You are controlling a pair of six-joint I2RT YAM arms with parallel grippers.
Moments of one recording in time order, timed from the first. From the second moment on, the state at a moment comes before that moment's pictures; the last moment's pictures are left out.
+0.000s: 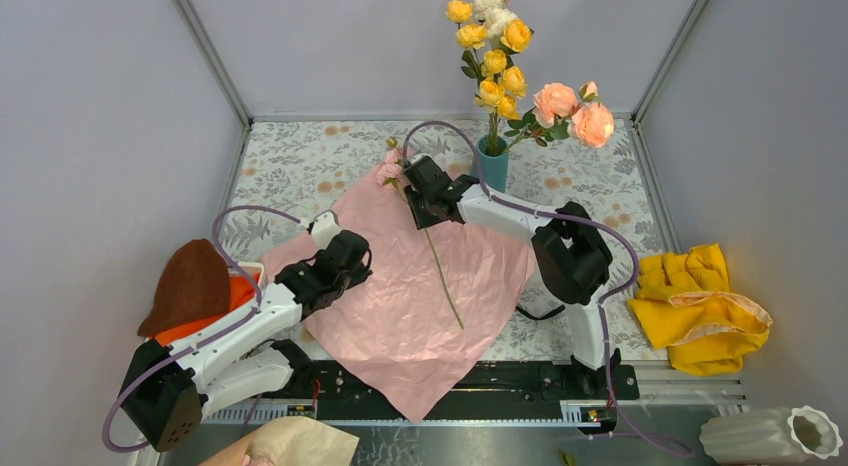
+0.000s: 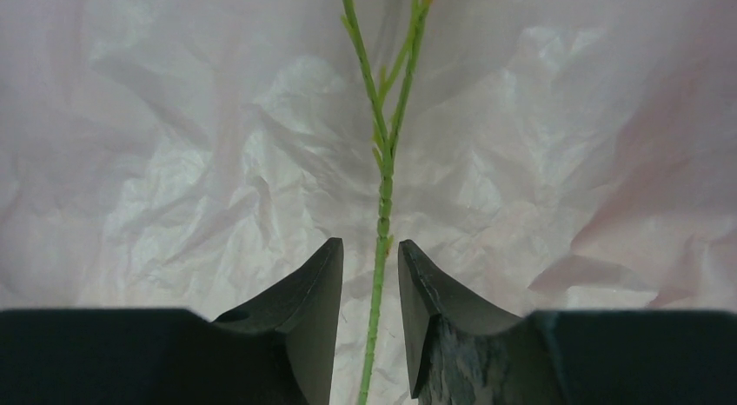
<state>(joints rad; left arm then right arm) -0.67 0.99 0.59 -0.48 -0.43 -0.99 0.78 2.05 1.61 -0.48 0.13 0.31</state>
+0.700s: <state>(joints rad) -0.67 1.02 0.59 -0.45 -0.37 -0.98 0.79 2.03 1.43 -0.46 0.14 0.34</state>
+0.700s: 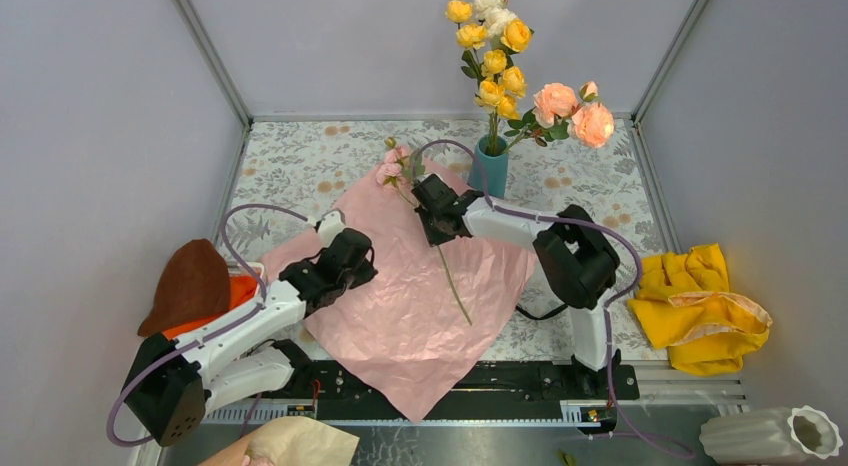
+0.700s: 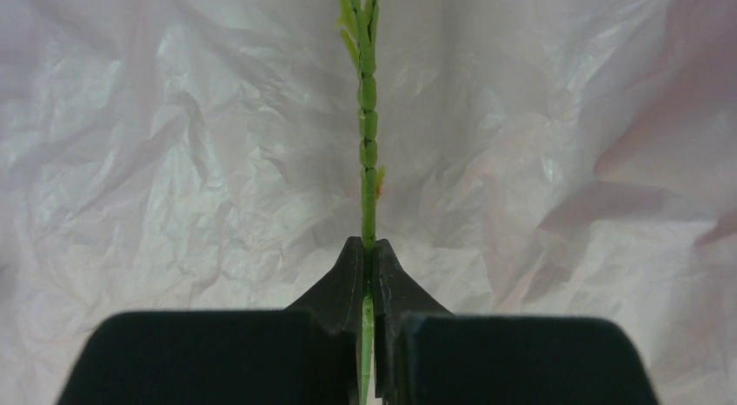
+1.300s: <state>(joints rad) -0.65 1.06 0.67 -0.21 -0.24 -0.88 0.87 1.75 1.29 -0.28 -0.07 0.35</state>
